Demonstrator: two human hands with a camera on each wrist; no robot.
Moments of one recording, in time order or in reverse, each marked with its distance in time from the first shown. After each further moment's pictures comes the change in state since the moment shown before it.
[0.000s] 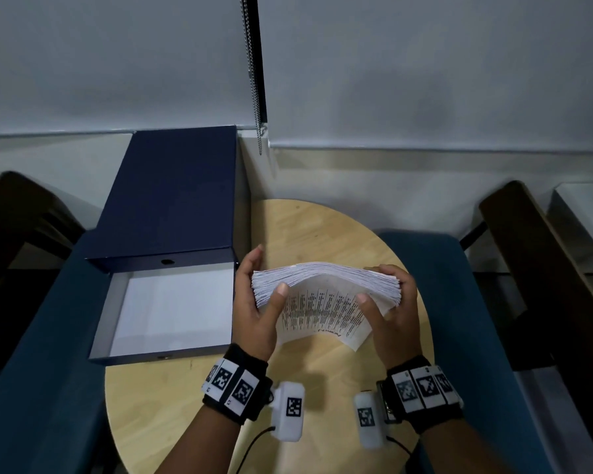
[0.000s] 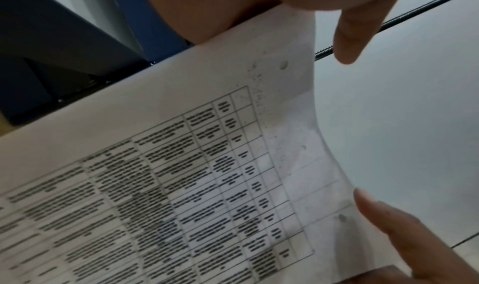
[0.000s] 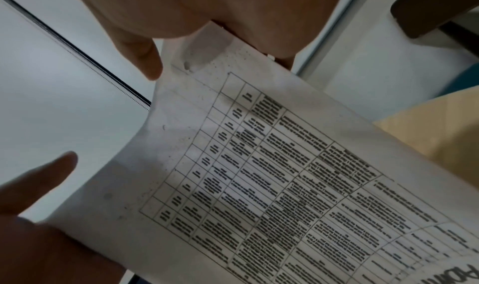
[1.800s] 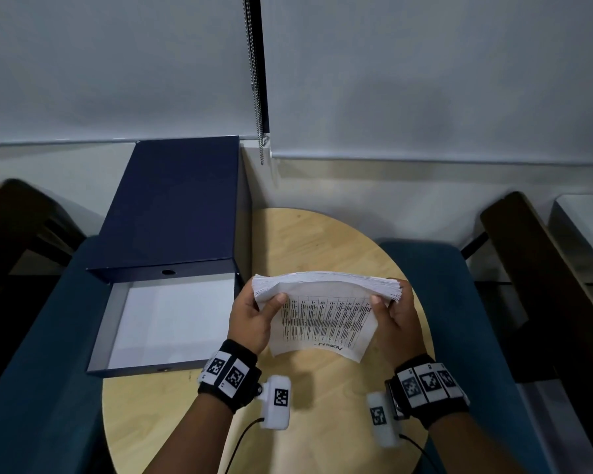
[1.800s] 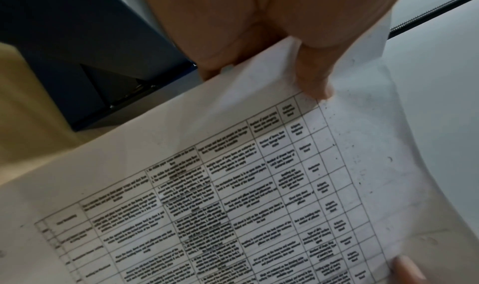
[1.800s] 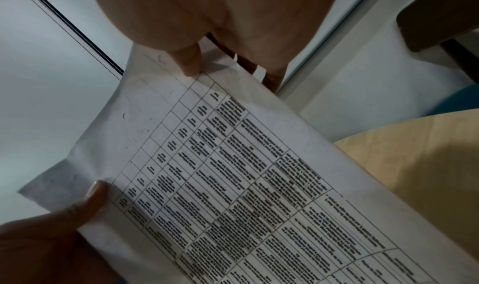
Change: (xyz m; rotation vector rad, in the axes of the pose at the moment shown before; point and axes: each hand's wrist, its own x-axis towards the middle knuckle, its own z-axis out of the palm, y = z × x) left_hand 0.030 -0.048 -0.008 -0.117 -0.075 -0.125; right_hand 0.022 0.017 -0.005 -0.158 -0.061 0.128
